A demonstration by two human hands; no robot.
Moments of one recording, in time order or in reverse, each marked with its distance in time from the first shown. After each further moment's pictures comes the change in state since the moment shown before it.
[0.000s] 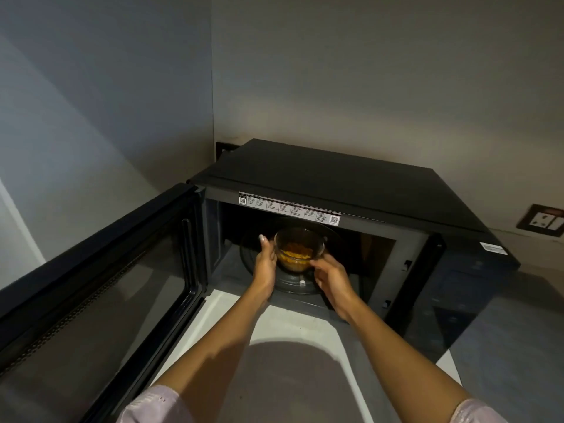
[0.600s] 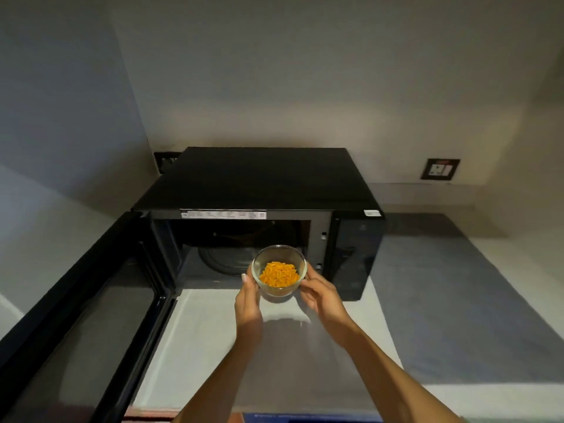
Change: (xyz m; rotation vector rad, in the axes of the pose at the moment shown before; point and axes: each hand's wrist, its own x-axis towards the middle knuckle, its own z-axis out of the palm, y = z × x) left_hand -0.167 0.013 0.054 0.108 0.007 0.044; right_hand -0.167 -0.038 -0.041 0.074 0.052 0.022
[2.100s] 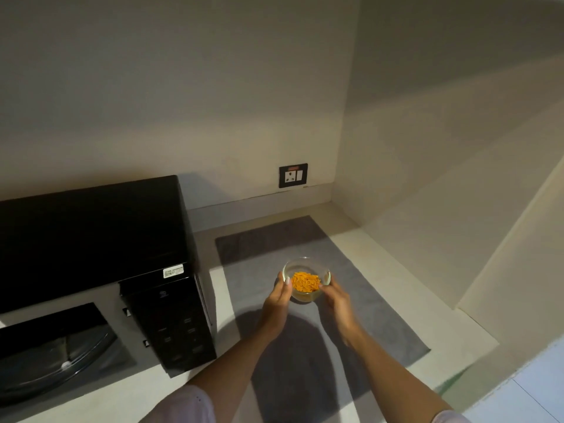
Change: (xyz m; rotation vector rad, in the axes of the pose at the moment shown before) left_hand 0.017 -0.138 0.354 0.424 -0.685 -0.107; right_hand -0.022 -0.008 -0.355 0.202 0.647 -0.154
